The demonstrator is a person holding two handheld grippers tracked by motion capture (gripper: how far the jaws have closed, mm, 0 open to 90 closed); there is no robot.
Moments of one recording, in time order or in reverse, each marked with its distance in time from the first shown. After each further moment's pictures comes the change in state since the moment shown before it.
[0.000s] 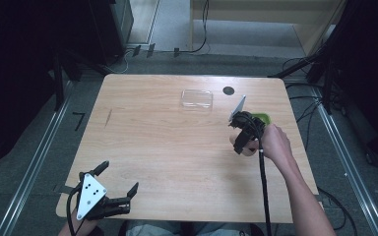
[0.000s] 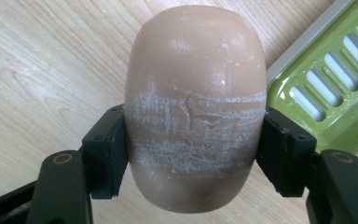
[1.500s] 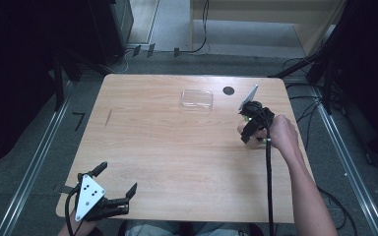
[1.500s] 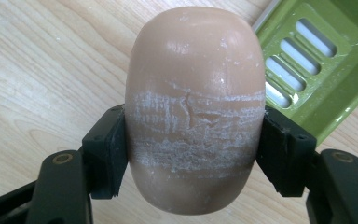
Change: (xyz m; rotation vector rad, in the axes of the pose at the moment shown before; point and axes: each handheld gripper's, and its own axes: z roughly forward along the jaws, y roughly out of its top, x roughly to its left) left arm 0.001 -0.001 -0.003 0.004 0.007 -0.002; right arm -0.040 0.003 -0.007 -0.038 0.008 0.084
